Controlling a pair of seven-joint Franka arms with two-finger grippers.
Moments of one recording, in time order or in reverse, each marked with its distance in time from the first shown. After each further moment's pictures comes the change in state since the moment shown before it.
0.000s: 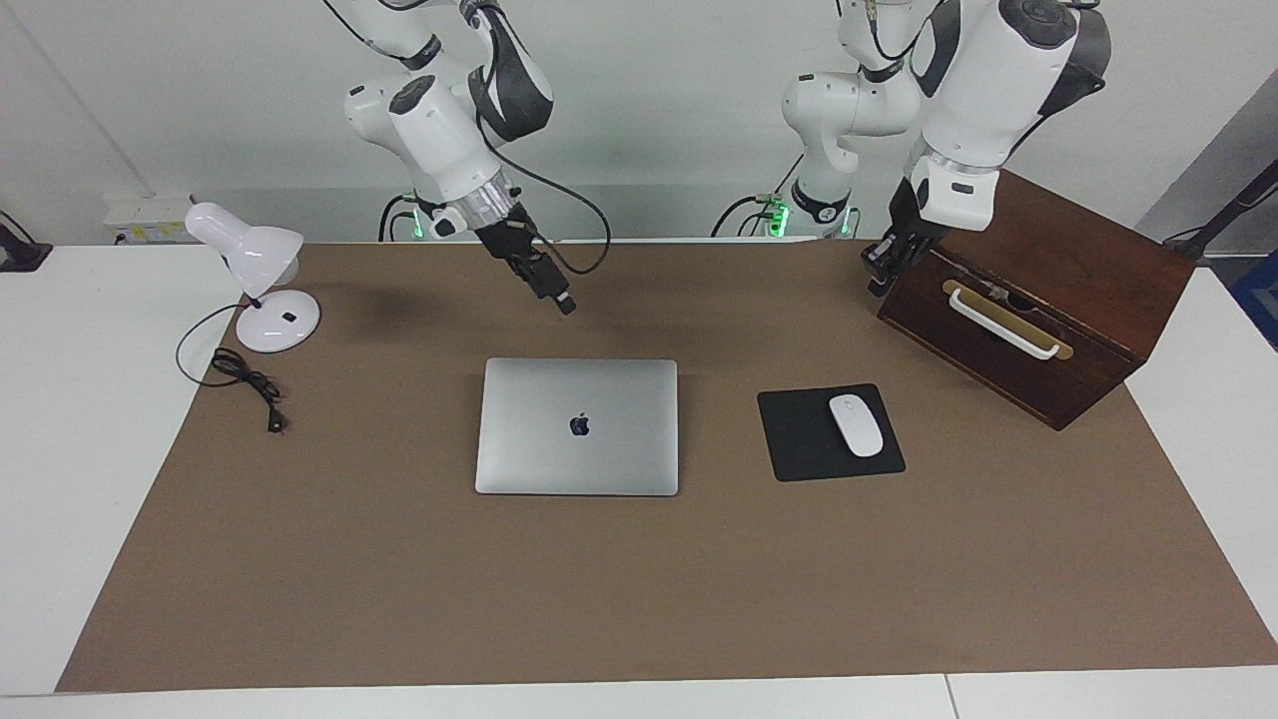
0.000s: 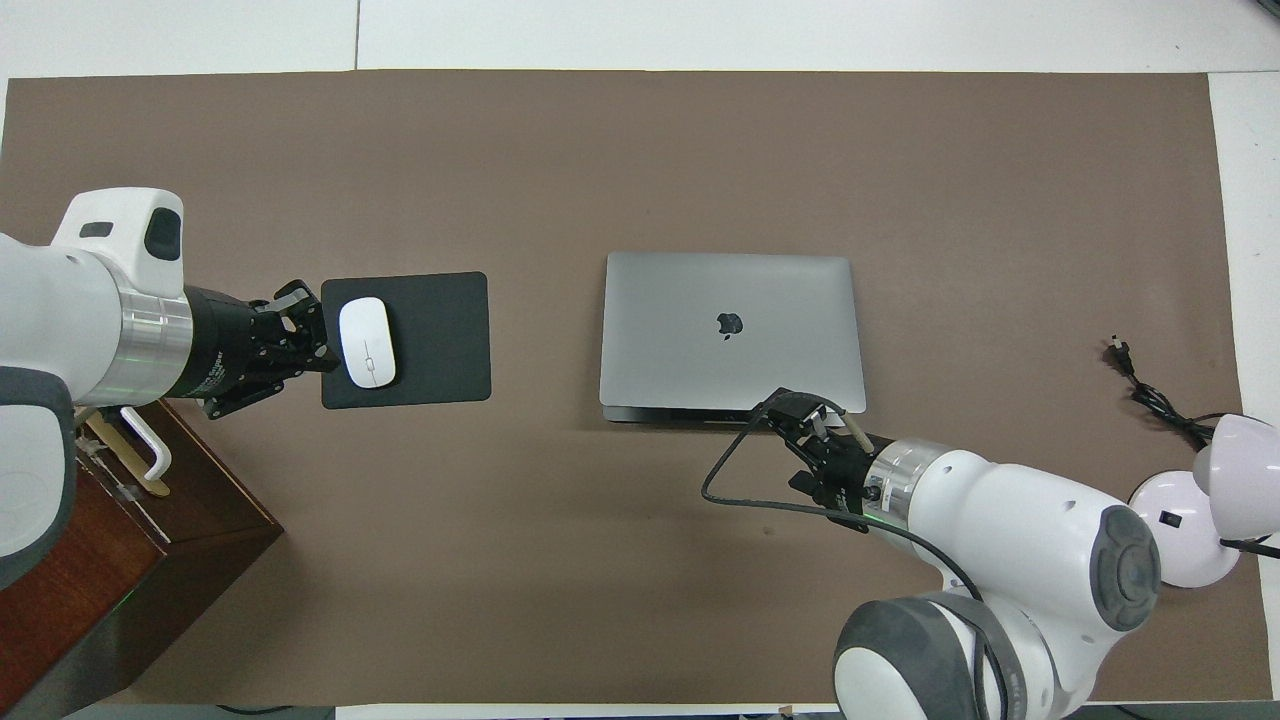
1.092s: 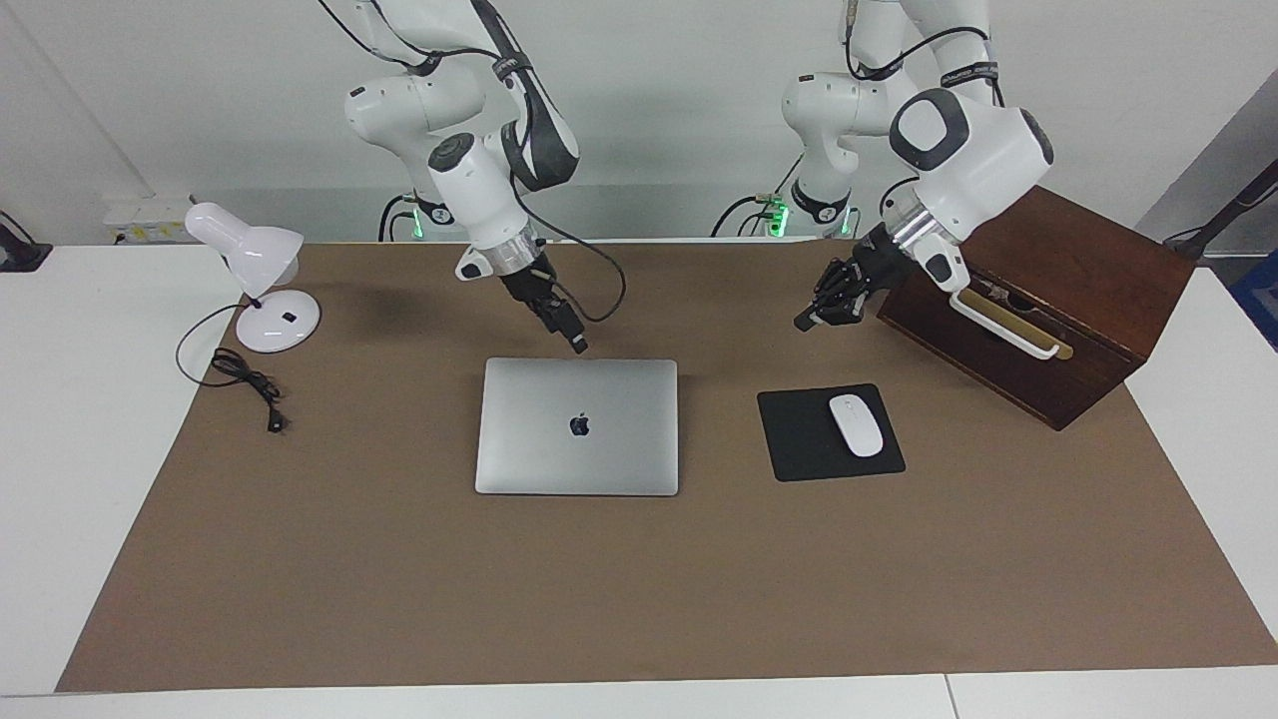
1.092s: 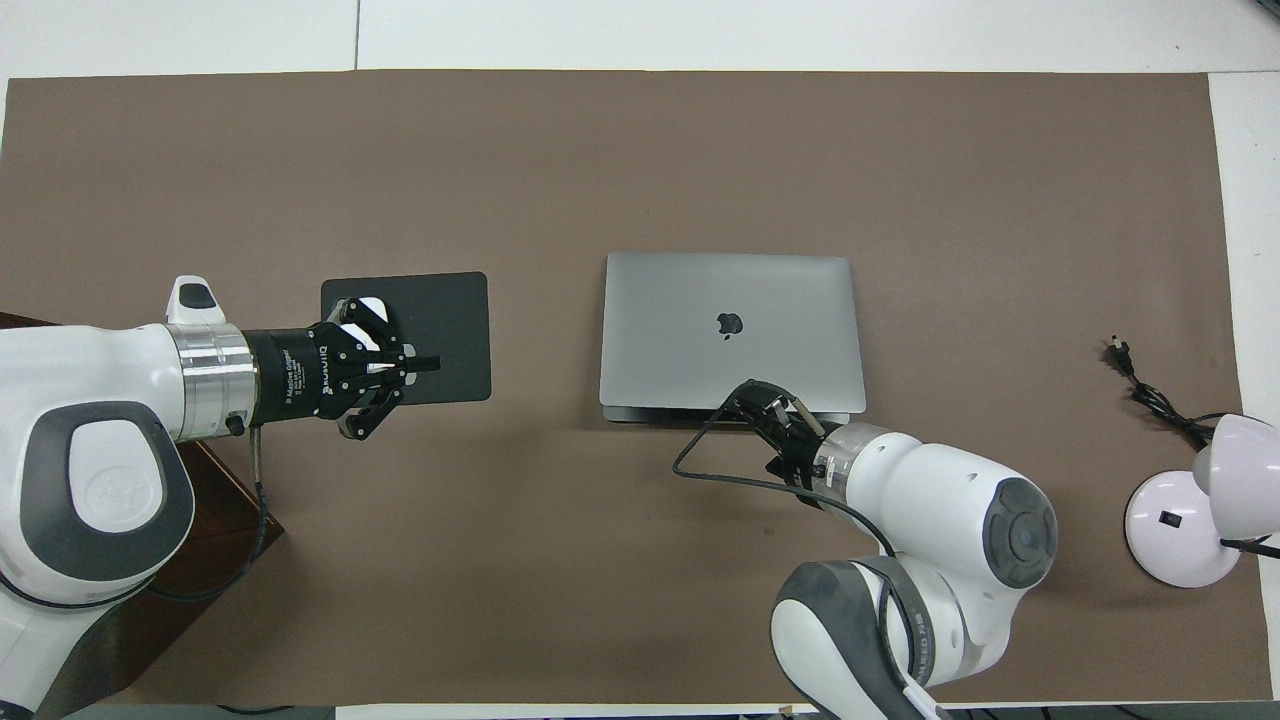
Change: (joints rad) left arm 0.008 0.008 0.001 -0.313 -0.641 0.356 -0.303; right arm 0.045 0.173 0.005 0.026 0.000 0.142 -0.004
